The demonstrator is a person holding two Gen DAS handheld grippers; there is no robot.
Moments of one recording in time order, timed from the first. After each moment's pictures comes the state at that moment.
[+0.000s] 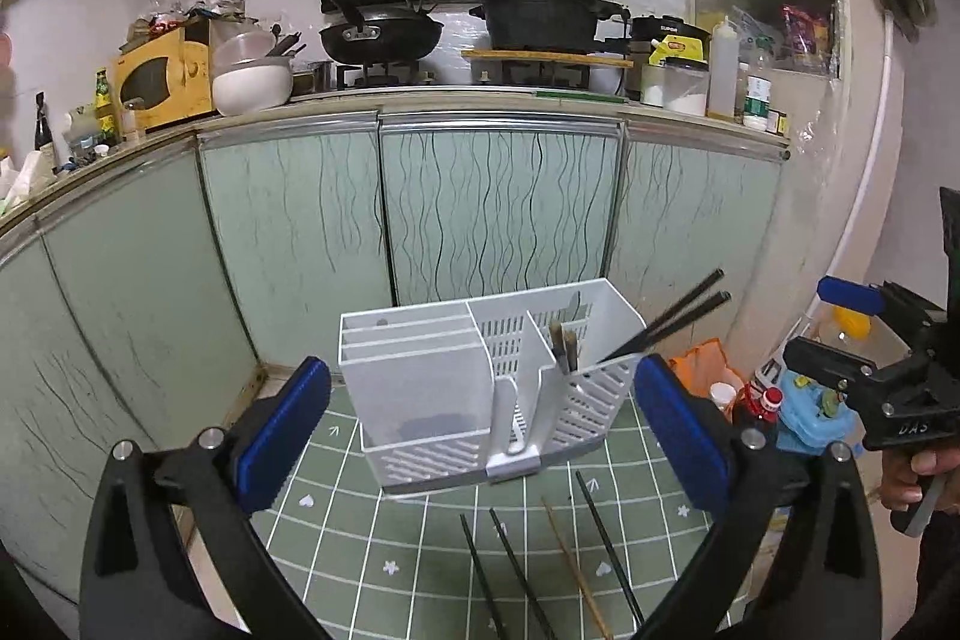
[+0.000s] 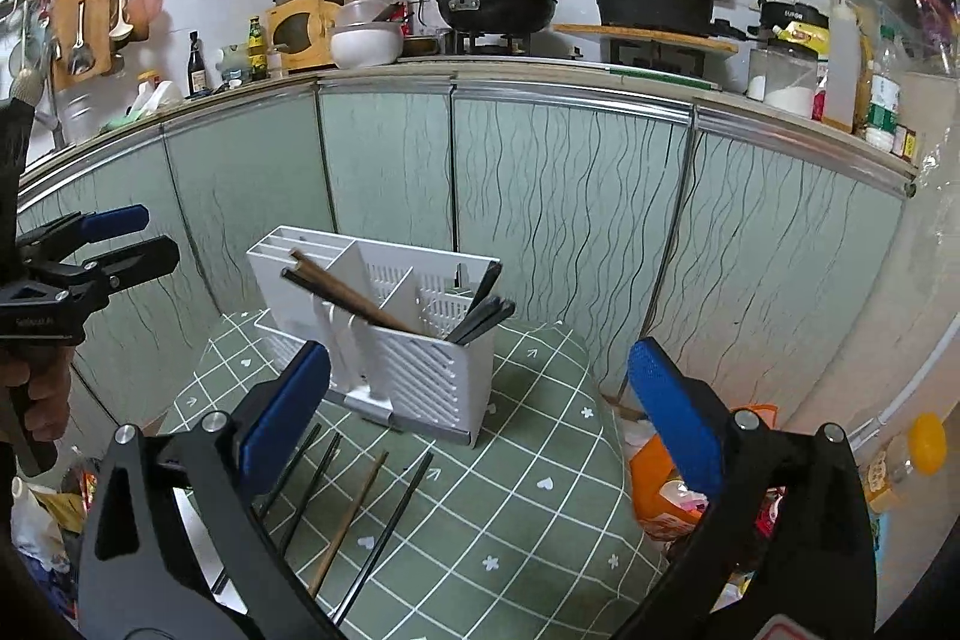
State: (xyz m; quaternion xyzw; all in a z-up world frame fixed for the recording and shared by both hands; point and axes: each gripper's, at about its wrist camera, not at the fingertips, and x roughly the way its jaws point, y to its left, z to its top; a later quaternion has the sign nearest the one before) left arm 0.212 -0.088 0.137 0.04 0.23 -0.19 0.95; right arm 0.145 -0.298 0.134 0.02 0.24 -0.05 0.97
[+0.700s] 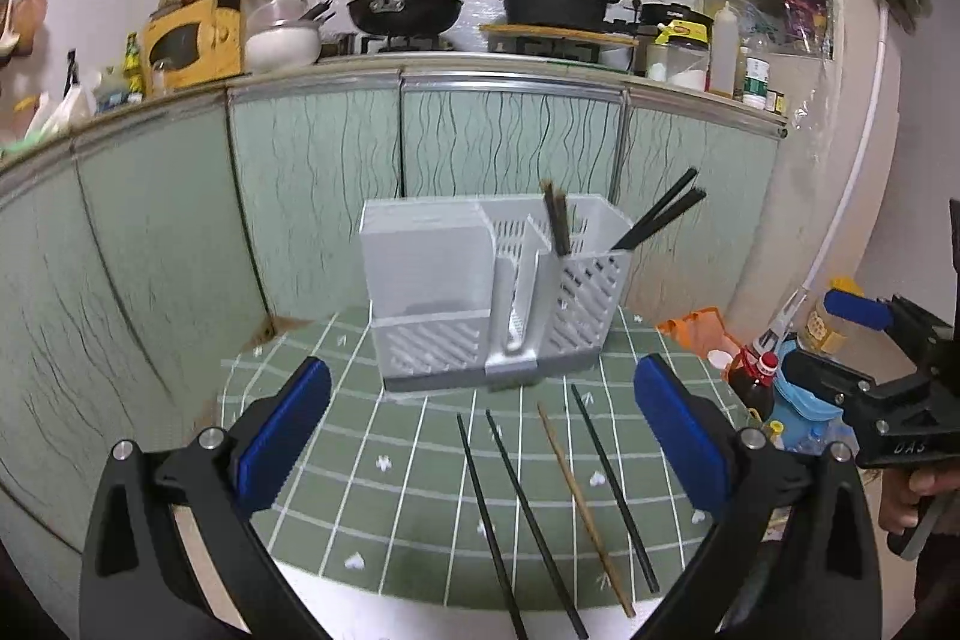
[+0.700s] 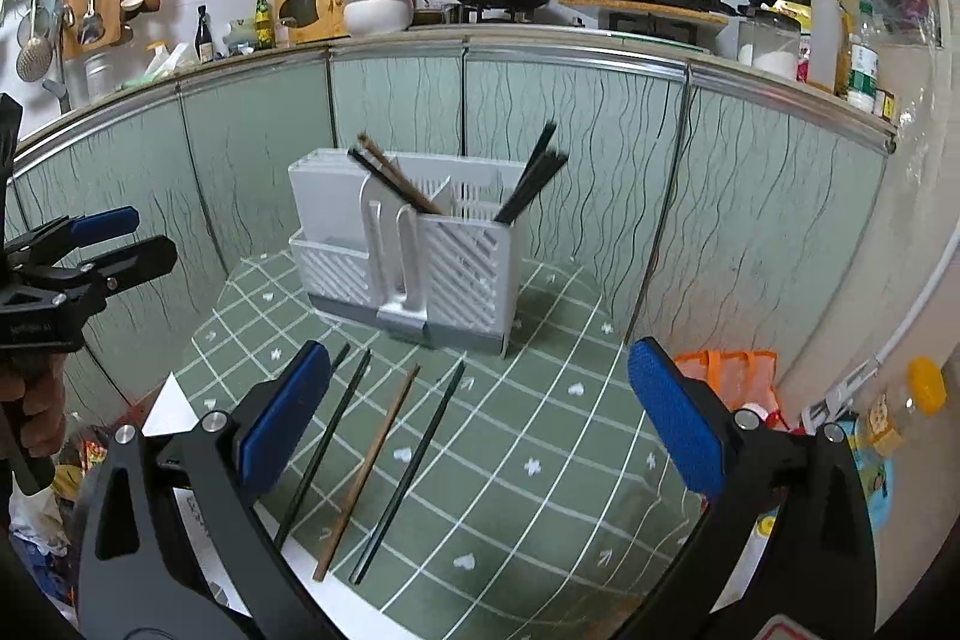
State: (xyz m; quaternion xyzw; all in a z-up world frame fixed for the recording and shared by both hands) left arm 0.145 -0.060 0.078 0.02 0.25 -0.17 0.95; right arm 0.088 -0.252 0.077 0.02 0.26 -0.06 0.96
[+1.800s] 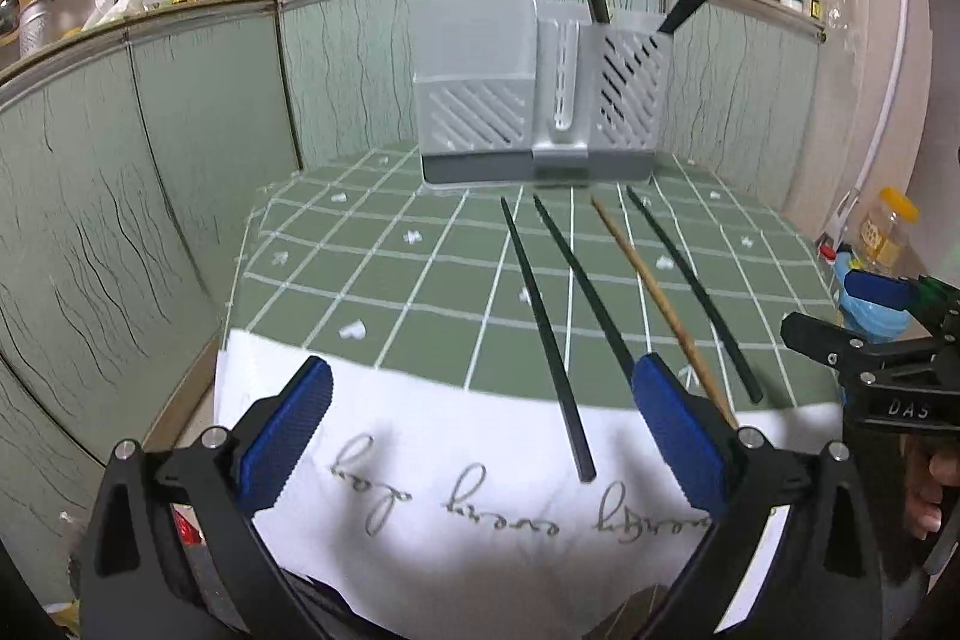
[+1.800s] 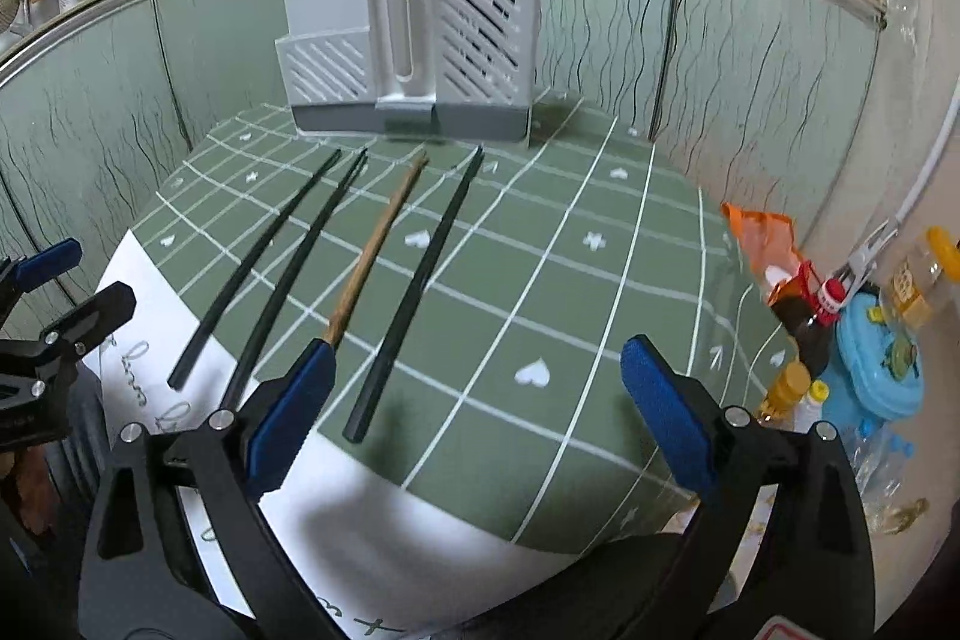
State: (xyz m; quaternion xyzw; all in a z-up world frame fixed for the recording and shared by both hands) left arm 0.080 -0.048 -0.068 0.05 0.30 -0.11 0.95; right arm 0.067 -0.214 -0.074 0.05 0.35 -0.10 0.93
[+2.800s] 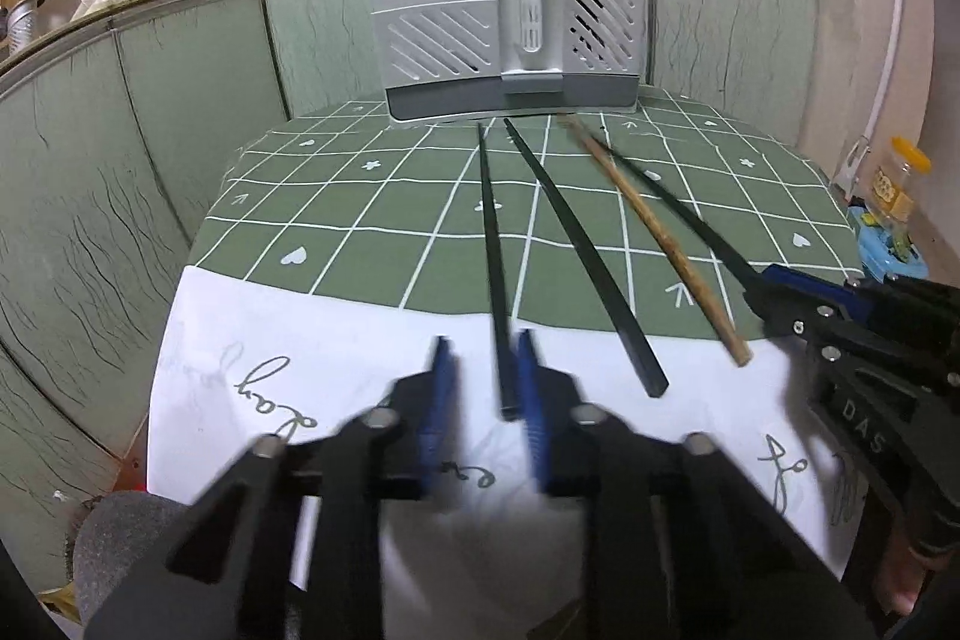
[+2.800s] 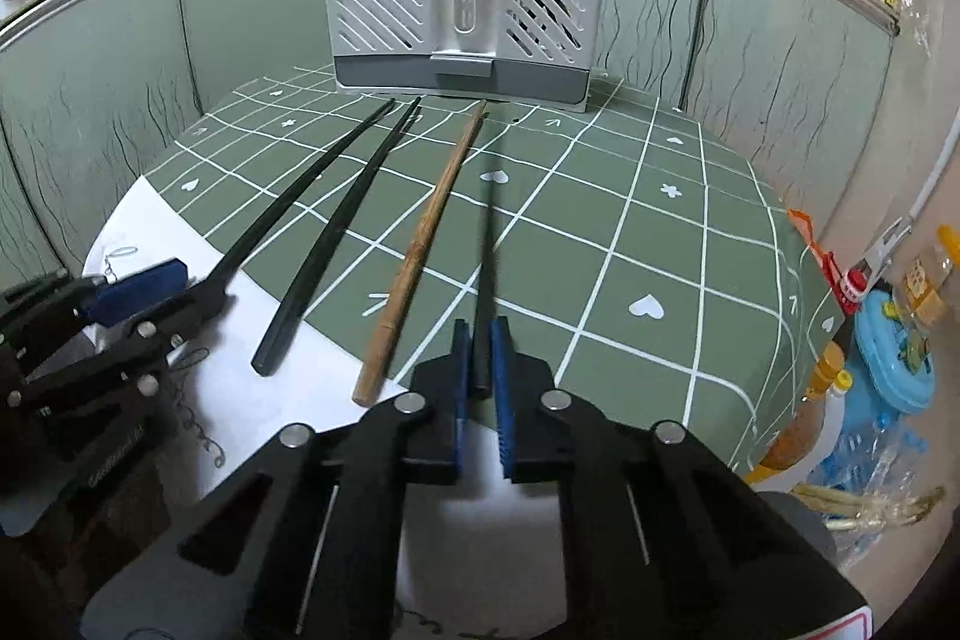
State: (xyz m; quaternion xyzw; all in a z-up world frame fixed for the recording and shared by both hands) left arm 0.073 -0.078 -0.109 0.07 0.33 -0.10 0.94; right arm 0.069 -0.172 -0.107 0.04 0.34 -0.10 0.94
